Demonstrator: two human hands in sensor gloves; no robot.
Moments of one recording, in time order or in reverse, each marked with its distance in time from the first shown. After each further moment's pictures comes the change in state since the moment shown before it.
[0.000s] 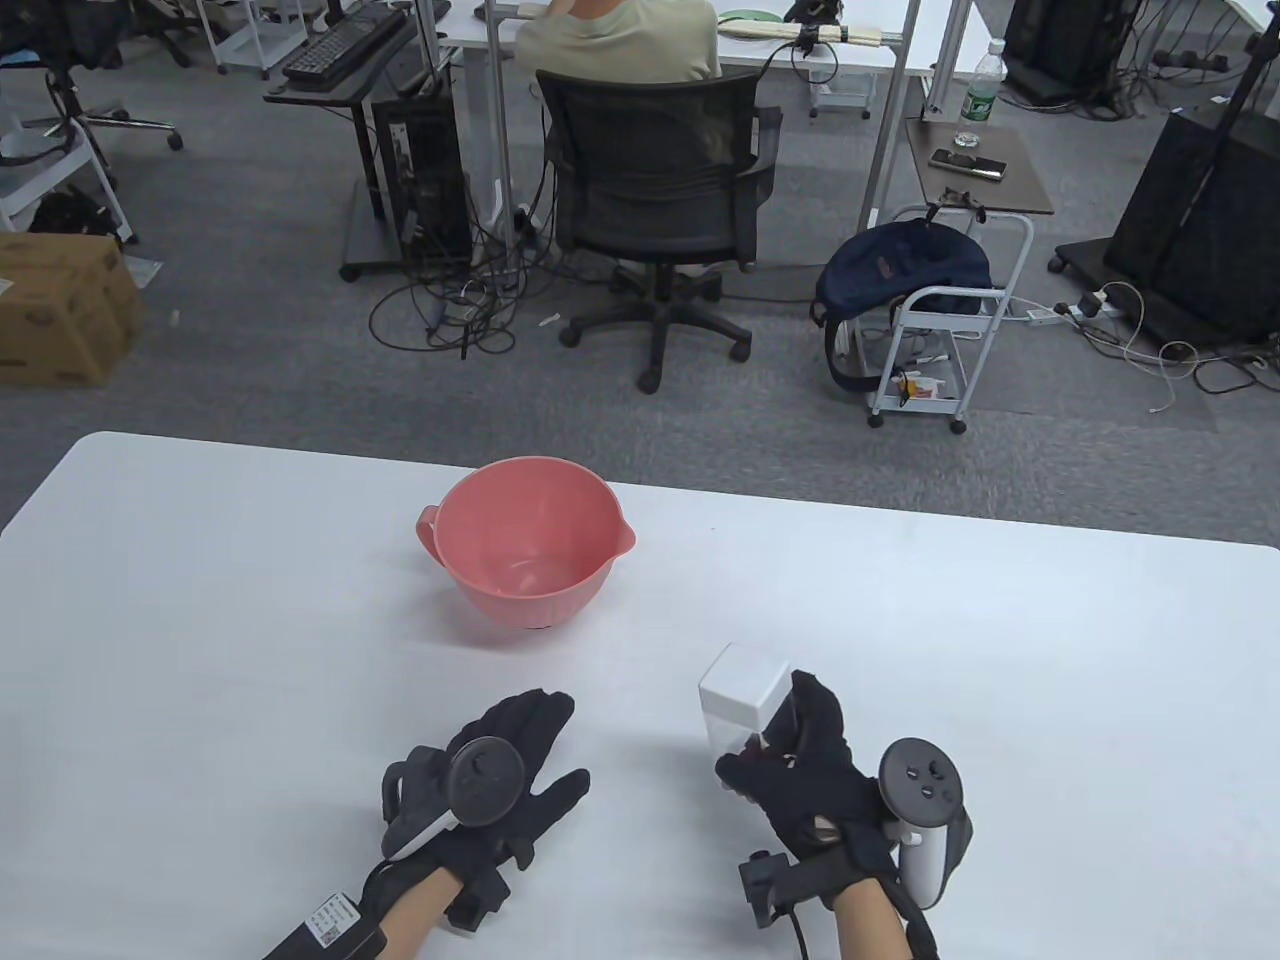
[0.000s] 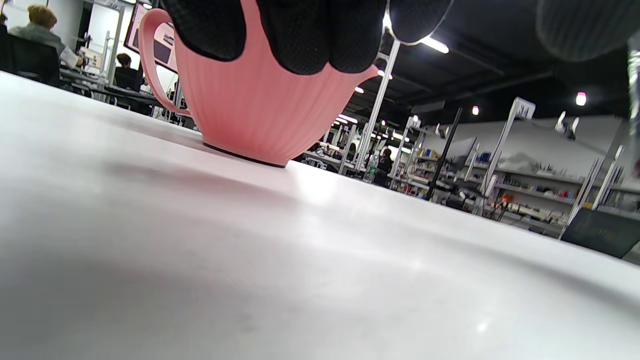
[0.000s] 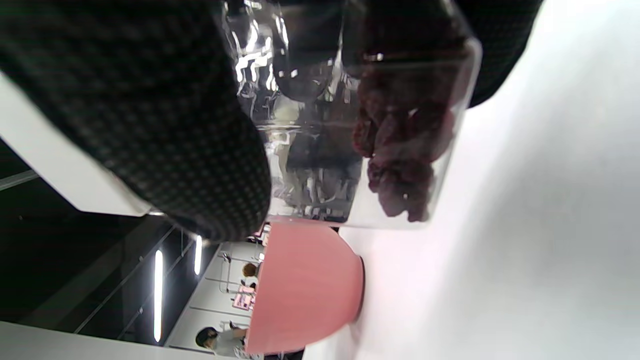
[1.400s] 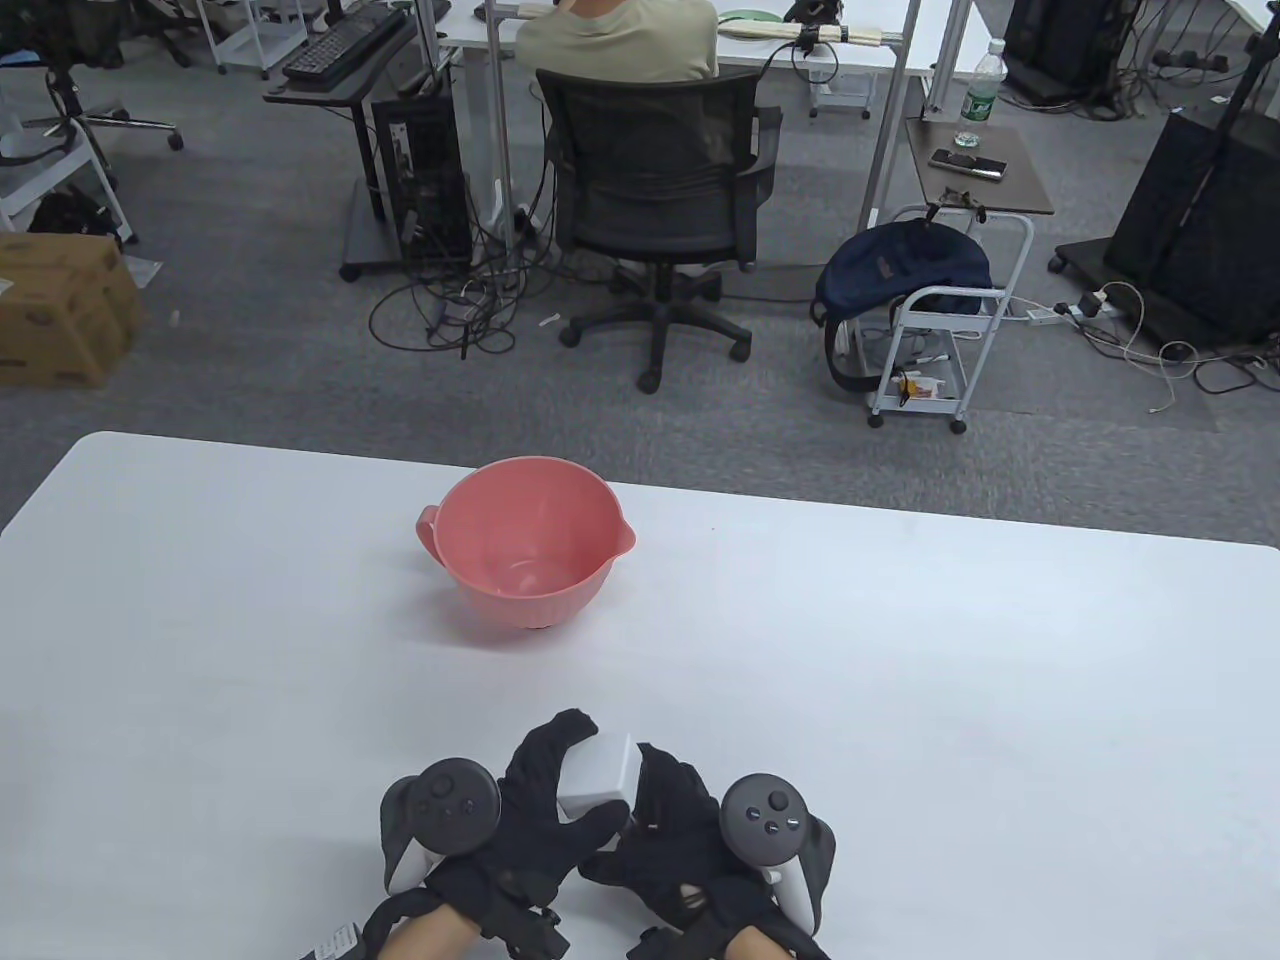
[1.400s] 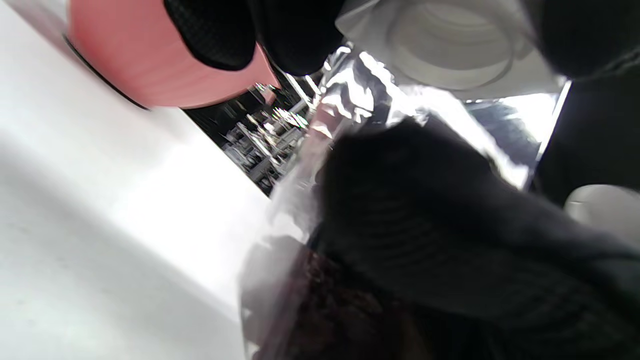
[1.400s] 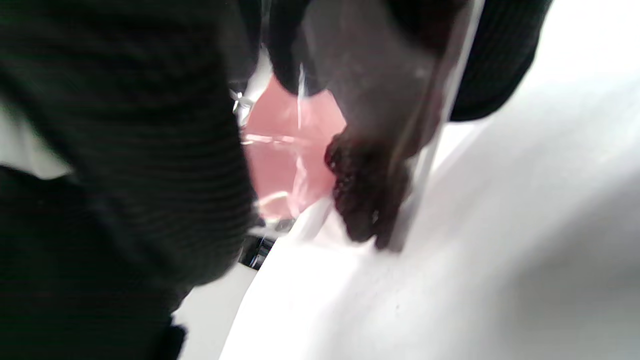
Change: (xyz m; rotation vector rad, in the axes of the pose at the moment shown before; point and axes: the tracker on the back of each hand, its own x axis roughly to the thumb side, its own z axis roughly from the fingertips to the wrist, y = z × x) left_hand 0.037 0.012 0.026 0.029 -0.072 0.546; right_hand 0.008 0.100 0.037 0.111 -0.130 0.312
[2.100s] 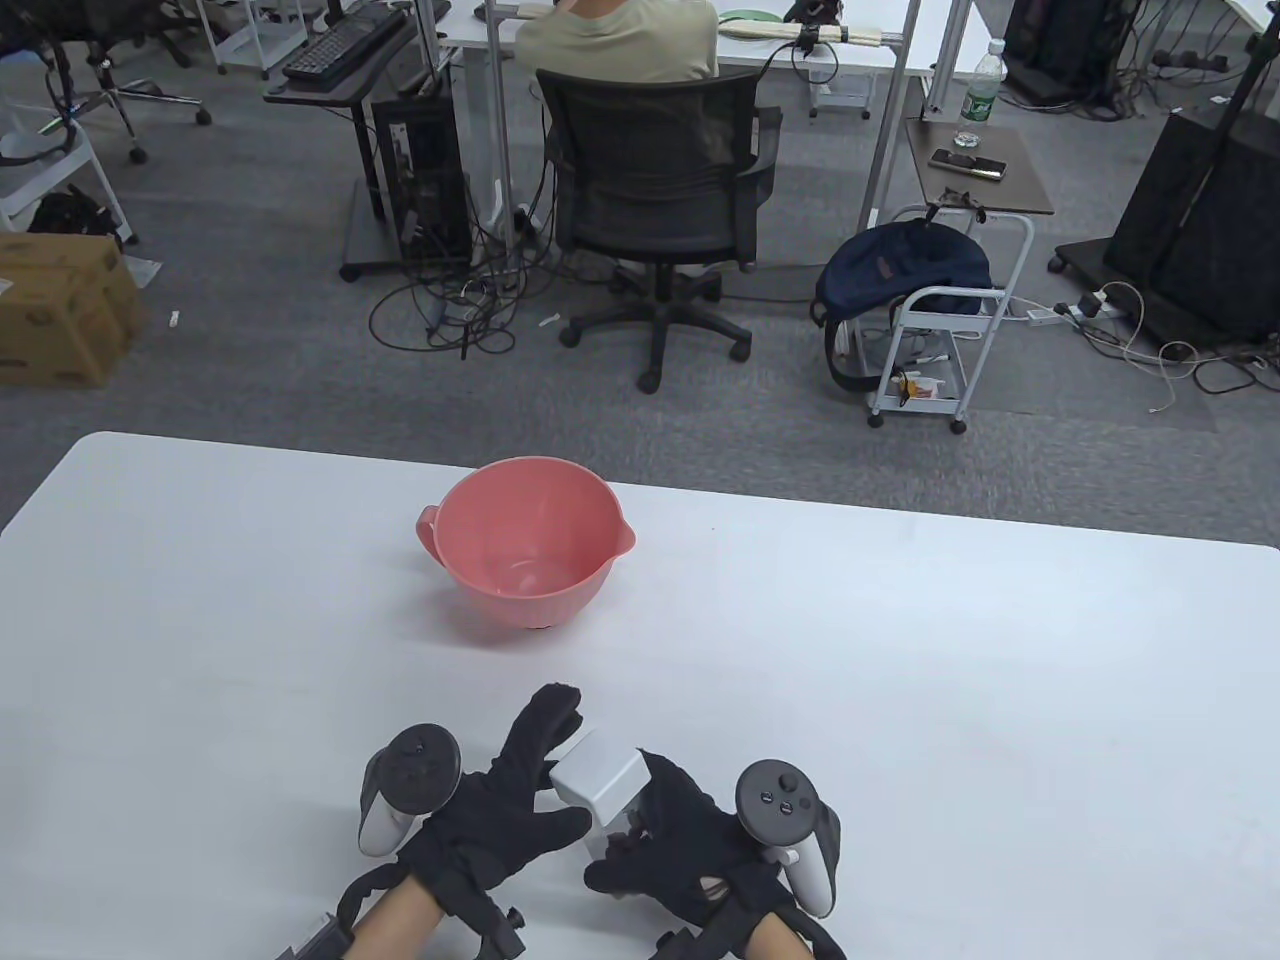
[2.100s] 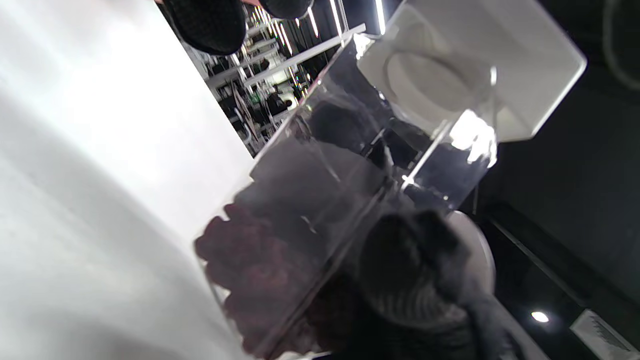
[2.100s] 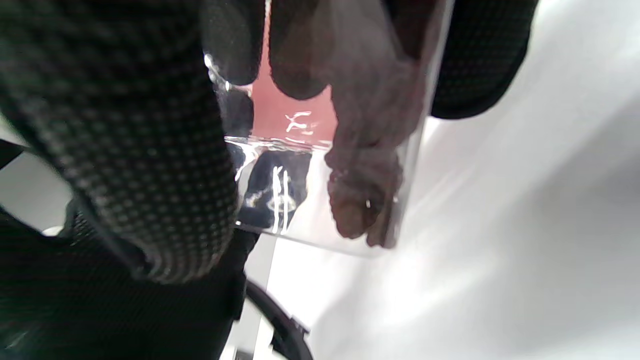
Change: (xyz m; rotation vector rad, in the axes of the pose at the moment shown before) left_hand -0.027 0.012 -0.014 -0.288 -0.138 0.327; right_hand -0.017 -0.006 -0.013 0.329 -0.006 -0.217
